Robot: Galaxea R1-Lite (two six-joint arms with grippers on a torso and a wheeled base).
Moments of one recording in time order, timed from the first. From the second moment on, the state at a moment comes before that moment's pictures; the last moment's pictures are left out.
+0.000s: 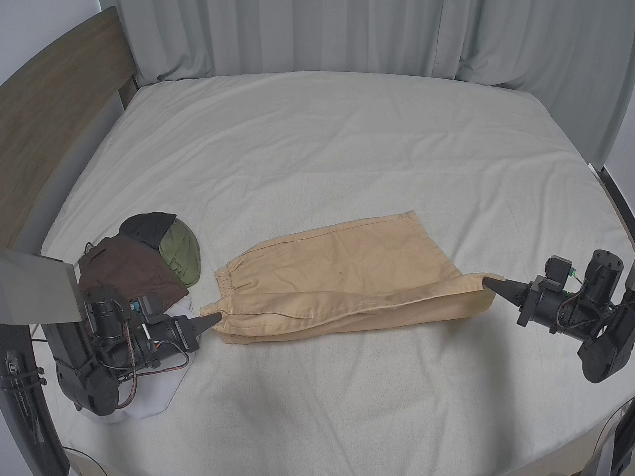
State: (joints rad) left arm -0.13 2.18 -0.32 -1.55 -0.54 -0.47; right arm 0.01 1.96 -0.29 -1.54 0.75 0.26
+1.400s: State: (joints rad) left arm -0.14 2.18 -0.42 -1.55 -0.41 -0.58; right arm 0.08 2.10 -0.68 -1.54 0.61 0.35
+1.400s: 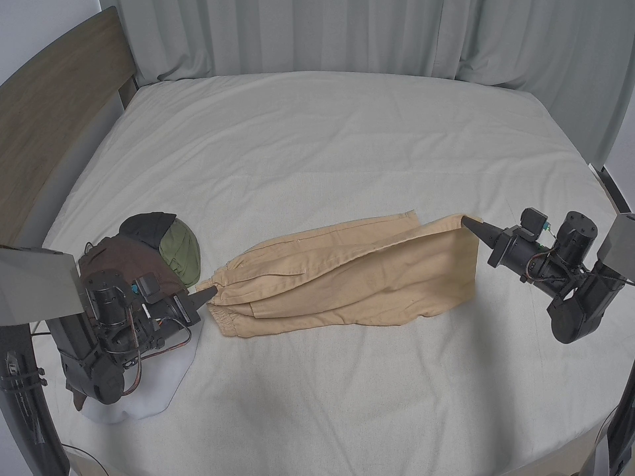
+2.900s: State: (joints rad) left arm -0.14 2.38 -0.65 -1.55 -0.30 -0.66; right arm 0.08 2.39 -1.14 -1.38 0.59 0.41
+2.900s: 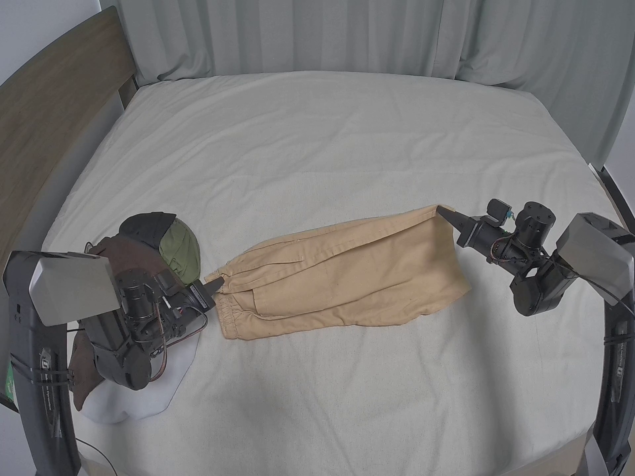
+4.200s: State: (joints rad) left arm -0.17 2.22 -0.66 -1.55 -0.25 -0.72; right arm 0.23 2.40 -0.81 -1.44 0.46 0.41
